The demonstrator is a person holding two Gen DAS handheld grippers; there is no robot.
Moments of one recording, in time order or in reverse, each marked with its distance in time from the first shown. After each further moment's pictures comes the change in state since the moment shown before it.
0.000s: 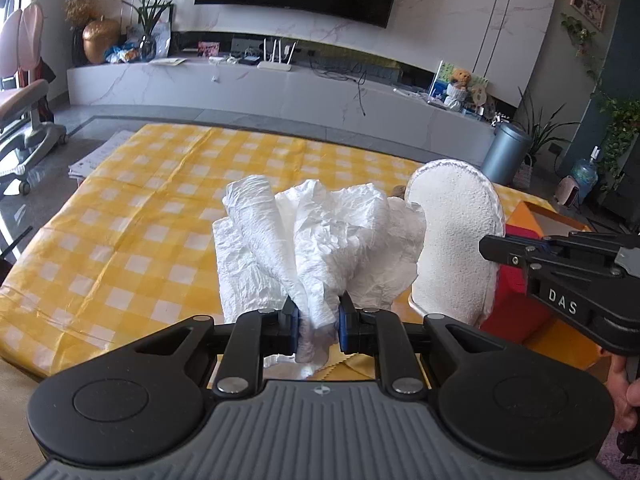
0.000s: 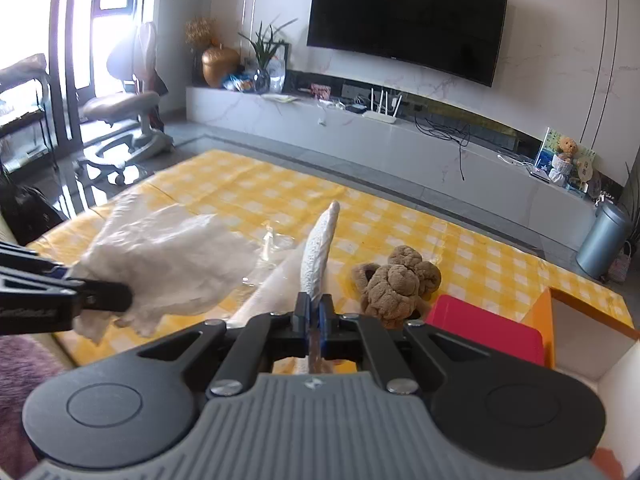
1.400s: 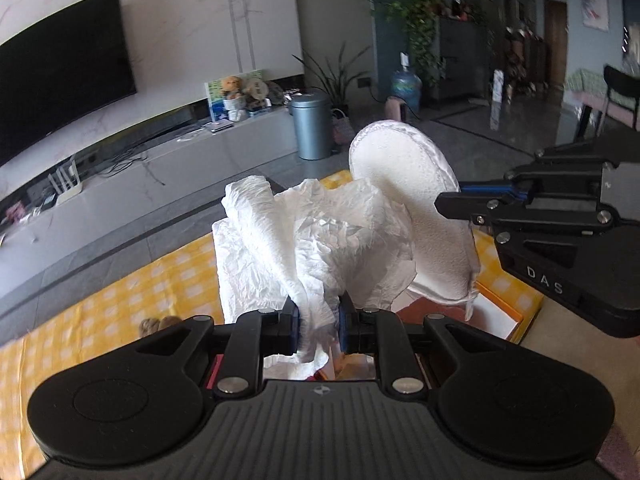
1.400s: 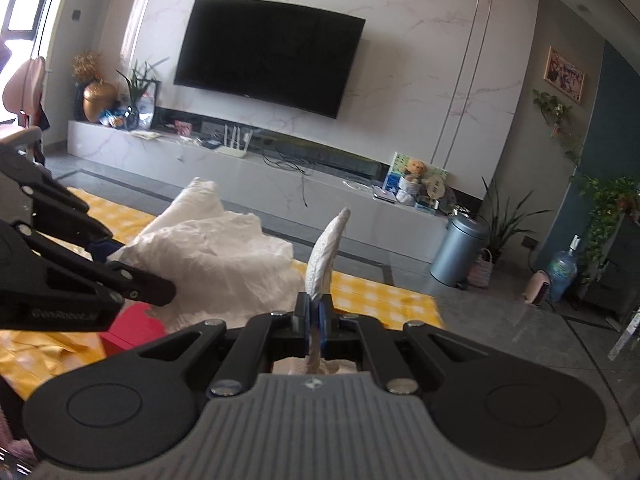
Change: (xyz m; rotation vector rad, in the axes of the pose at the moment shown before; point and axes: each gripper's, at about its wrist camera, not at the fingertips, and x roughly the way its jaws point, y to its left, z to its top) left arm 0.044 -0.283 0.029 0.656 -0.038 -0.321; right arm -0.168 -0.208 -0.033 0.040 -0.093 -0.391
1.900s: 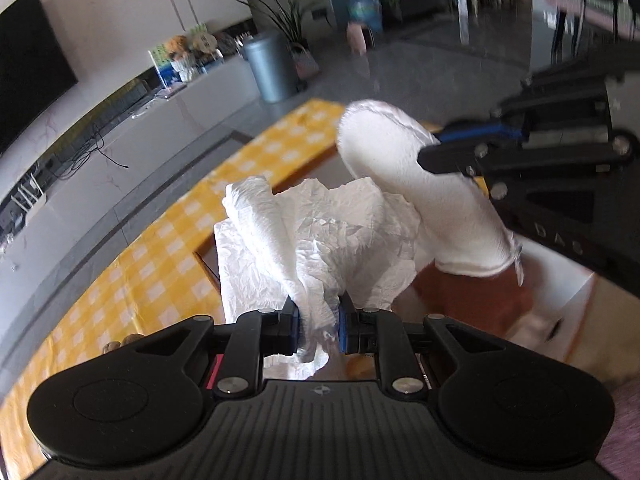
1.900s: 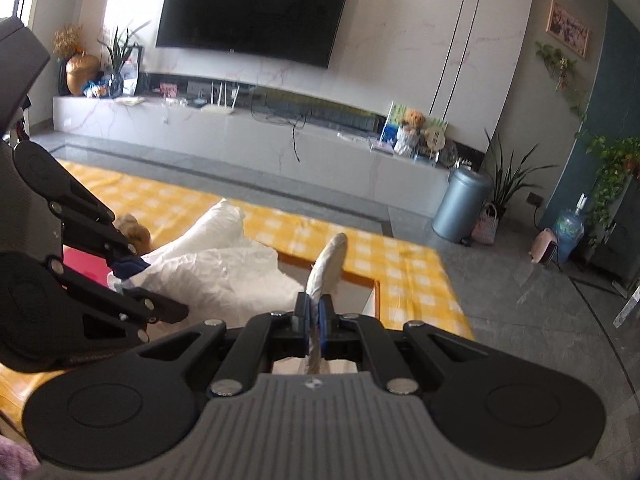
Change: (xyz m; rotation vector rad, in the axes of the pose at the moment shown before) left arm 0.124 -0.017 -0.016 0.209 0.204 -0.018; right arm 0.101 -0.027 -0.036 0.038 0.133 0.013
